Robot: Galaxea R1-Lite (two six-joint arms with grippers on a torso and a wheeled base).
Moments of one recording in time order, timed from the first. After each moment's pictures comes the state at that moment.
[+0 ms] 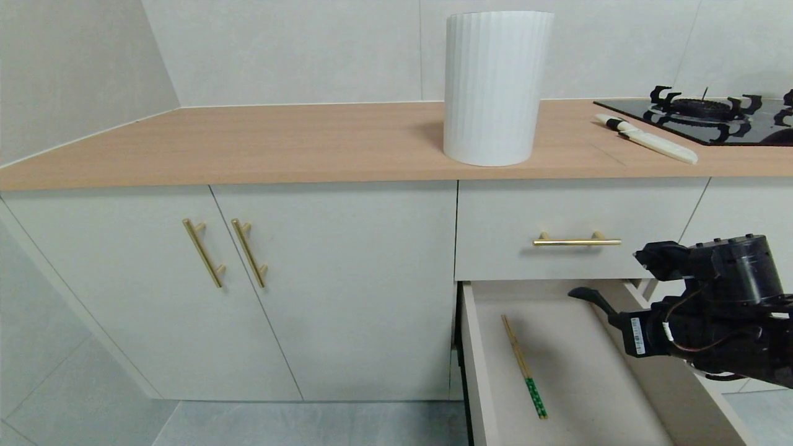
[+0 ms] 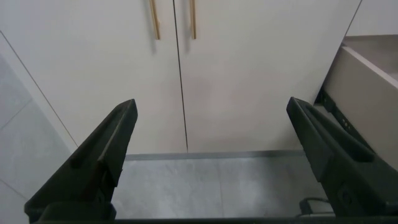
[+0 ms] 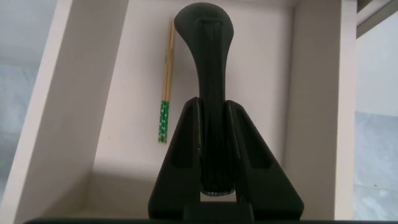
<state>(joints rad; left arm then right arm) 0.00 0.00 0.00 0.00 -0.03 0.00 0.32 1.59 -0.61 -0.35 -0.17 0.12</state>
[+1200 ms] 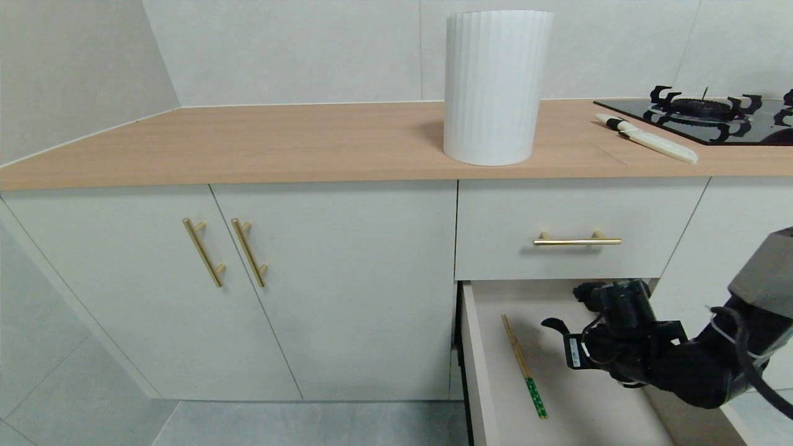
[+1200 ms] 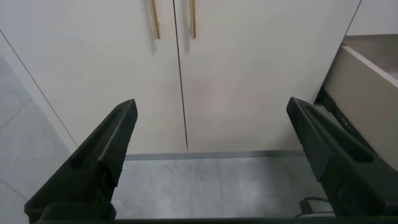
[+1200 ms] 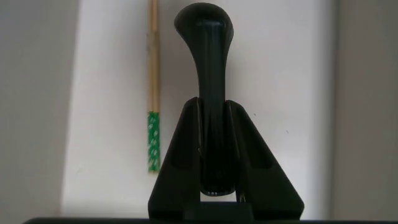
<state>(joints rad) 0.00 0.00 0.00 0.00 -0.03 0.00 0.32 2.11 -0.65 -0.70 -0.20 0.19</state>
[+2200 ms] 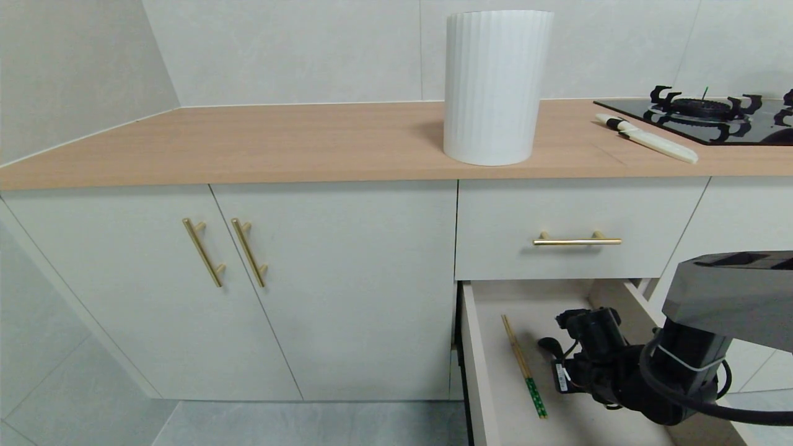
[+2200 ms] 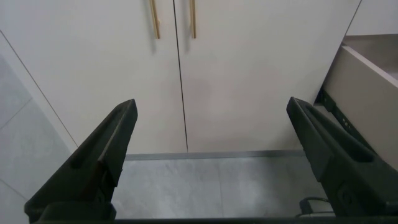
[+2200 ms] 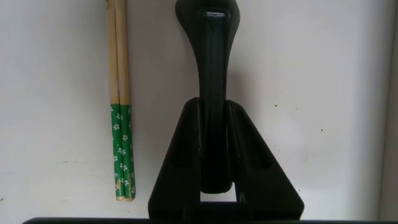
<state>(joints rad) 0.00 0.00 0.00 0.00 -0.03 0.00 0.34 2.30 -0.66 -0.79 -0.25 0.19</state>
